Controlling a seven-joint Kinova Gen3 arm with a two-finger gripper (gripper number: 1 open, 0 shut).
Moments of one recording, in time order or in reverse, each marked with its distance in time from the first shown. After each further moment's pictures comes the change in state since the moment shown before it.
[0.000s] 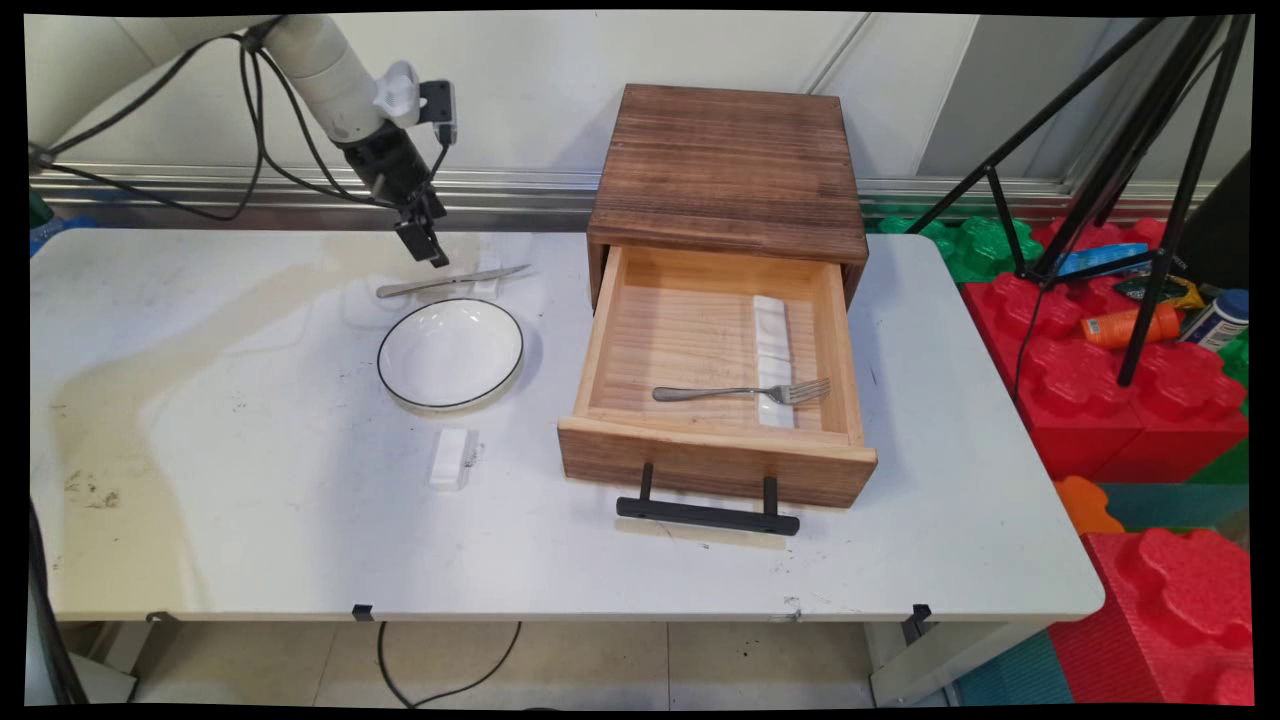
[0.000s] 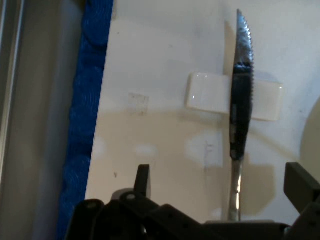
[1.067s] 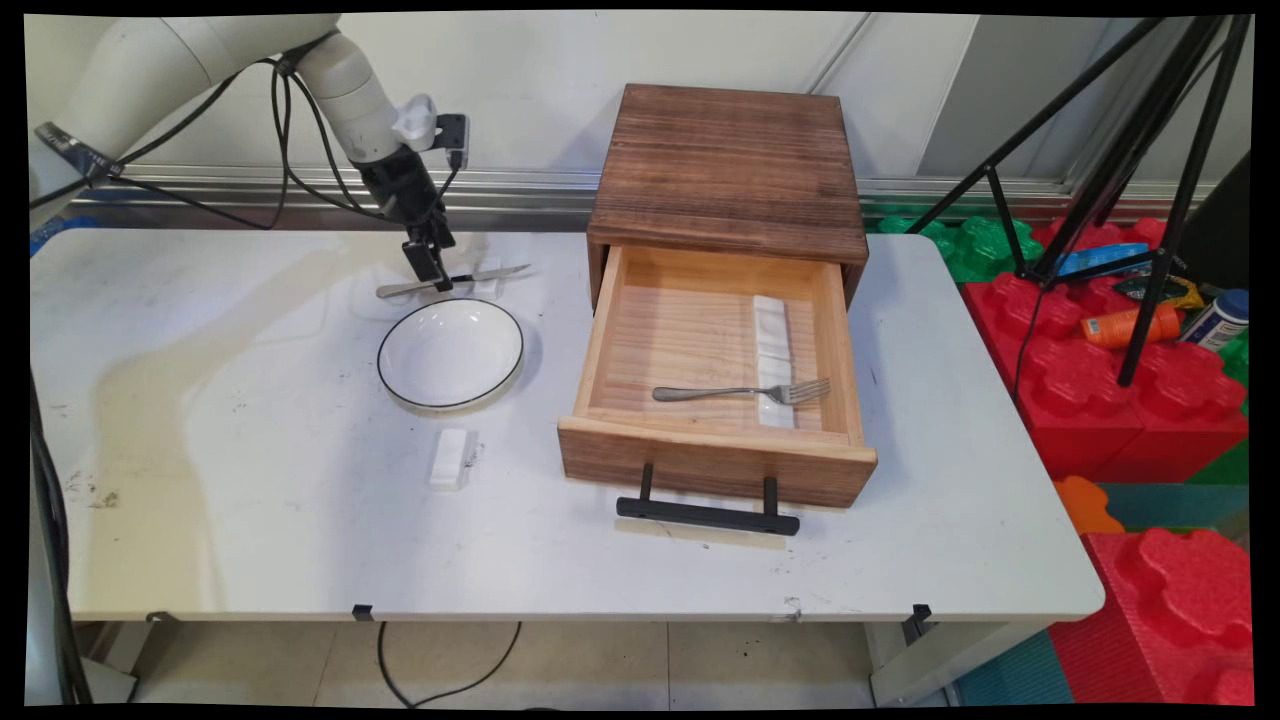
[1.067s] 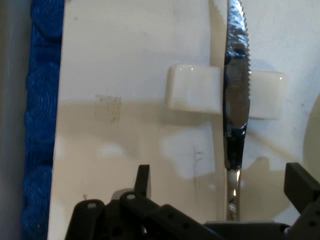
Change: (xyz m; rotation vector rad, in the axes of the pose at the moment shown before) arm -0.002 -0.023 0.047 -0.129 -0.032 0.034
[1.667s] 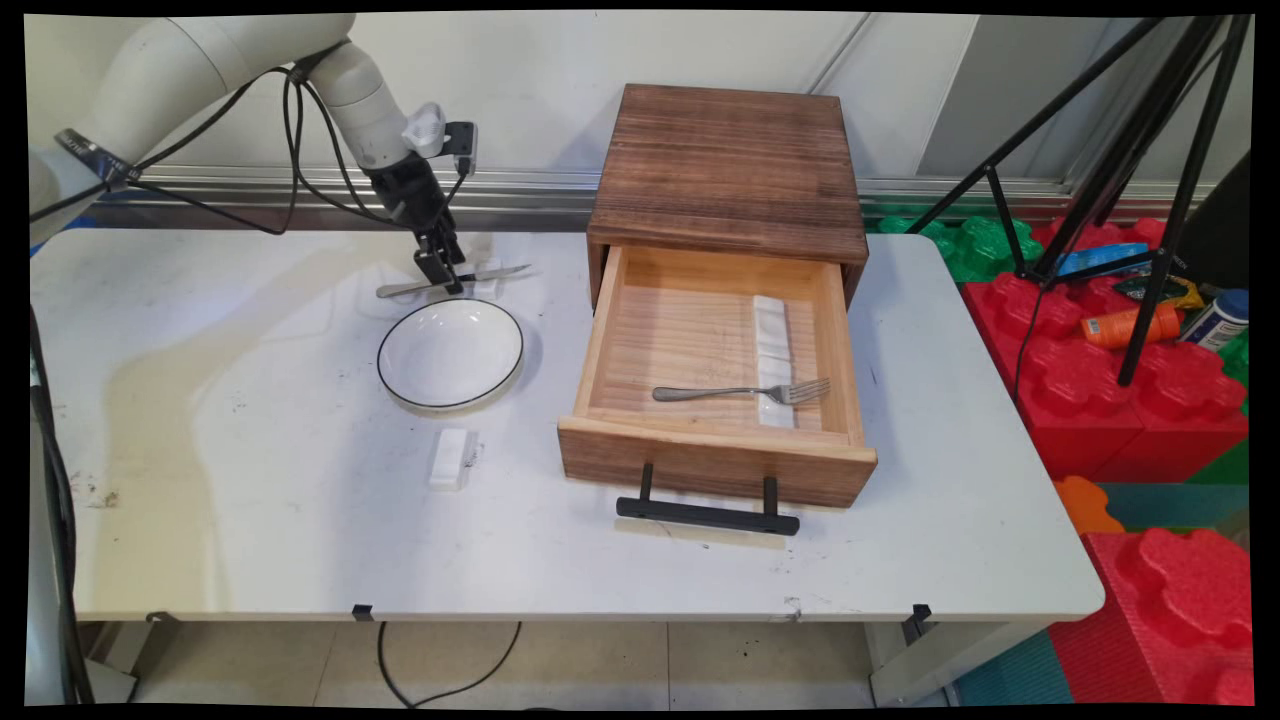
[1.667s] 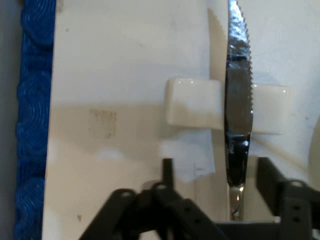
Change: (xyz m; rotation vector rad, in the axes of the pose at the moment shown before) arm 0.004 -0.005 0.013 -0.022 0.008 0.007
